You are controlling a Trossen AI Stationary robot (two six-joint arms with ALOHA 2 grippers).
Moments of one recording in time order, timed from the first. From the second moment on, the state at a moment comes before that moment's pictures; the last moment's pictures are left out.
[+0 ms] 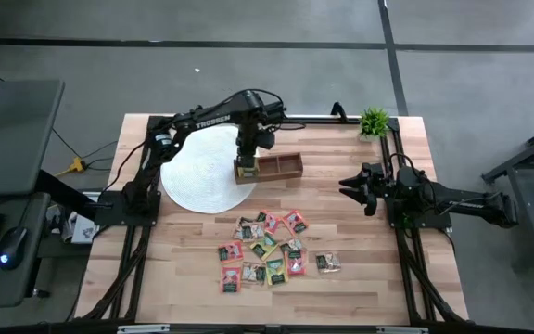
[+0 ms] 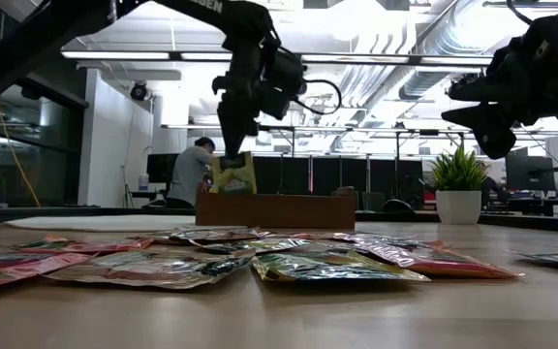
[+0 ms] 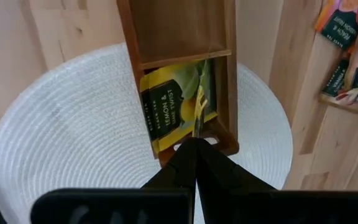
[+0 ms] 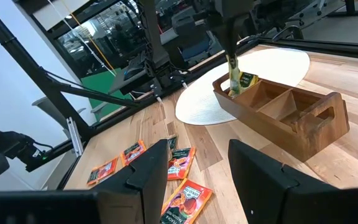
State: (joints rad) left arm 0.44 2.19 2.10 -1.56 0.10 0.47; right arm -0.20 0.13 0.01 0.05 -0.11 0.49
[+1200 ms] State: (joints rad) left arm 0.44 2.20 2.11 -1.57 0.09 0.42; right arm -0.20 0.13 0.01 0.05 -0.11 0.49
